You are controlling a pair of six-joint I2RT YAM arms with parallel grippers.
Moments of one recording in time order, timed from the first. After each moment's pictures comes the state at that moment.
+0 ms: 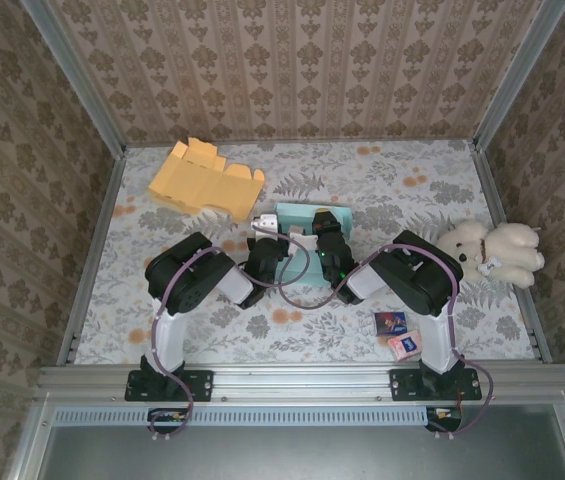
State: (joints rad) left arm -0.82 2.04 0.70 1.11 -0.61 -0.23; right arm 0.69 2.00 0.73 1.15 0.64 -1.54
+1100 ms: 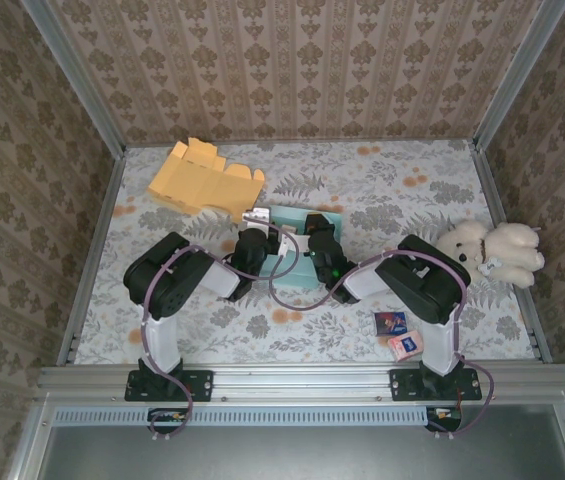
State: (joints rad) left arm -0.72 1.92 0.67 0.96 -0.40 -0.22; right arm 0.74 1.93 0.77 0.93 0.61 -1.27
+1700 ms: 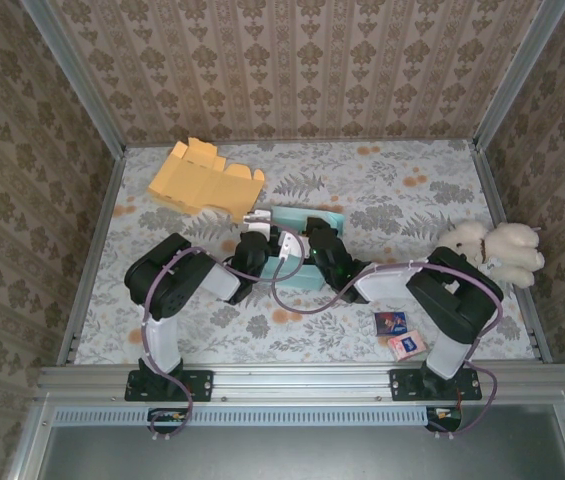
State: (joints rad) left arm -0.73 1.92 0.64 1.01 -0.39 -0.23; right arm 0.76 1.72 0.74 0.59 0.46 -0.95
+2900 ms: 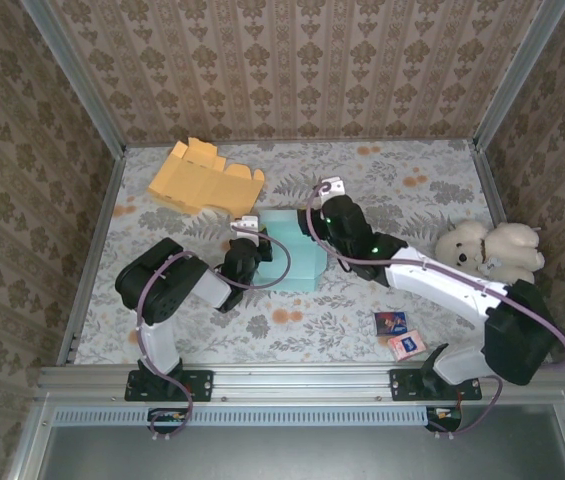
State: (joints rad) left arm -0.71 1.86 0.53 1.08 -0.40 -0.27; right arm 0.72 1.42 1.01 -0.05 0.36 0.30
